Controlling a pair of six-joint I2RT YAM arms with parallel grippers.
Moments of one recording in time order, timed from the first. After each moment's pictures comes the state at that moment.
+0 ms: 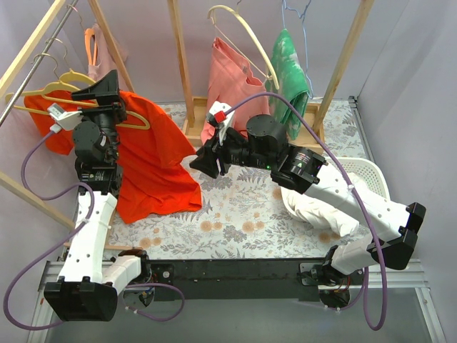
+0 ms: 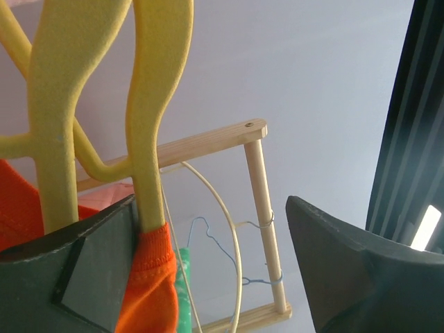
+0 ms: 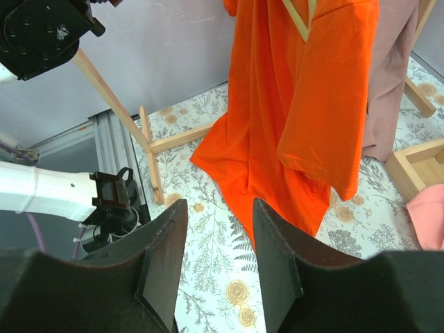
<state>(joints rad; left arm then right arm) -0.01 1.01 1.07 0.25 -0.22 -1.38 1.06 1.42 1.57 -0.32 -0.23 0.13</state>
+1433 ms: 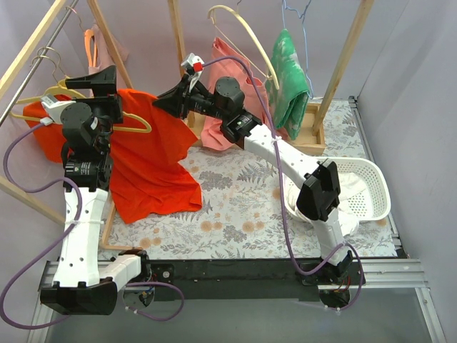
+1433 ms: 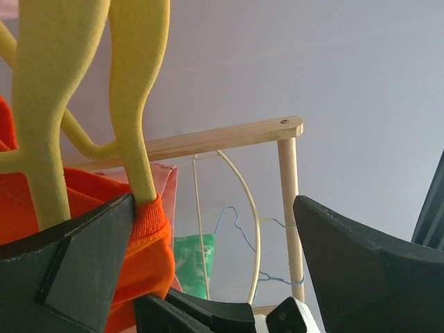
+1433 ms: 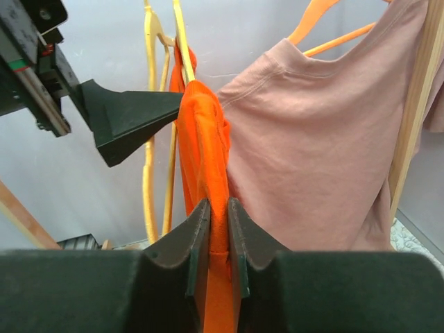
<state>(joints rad) -0.01 1.05 1.36 -0.21 -0.21 -1.38 0.85 2.08 2.09 0.29 -0.52 0.29</state>
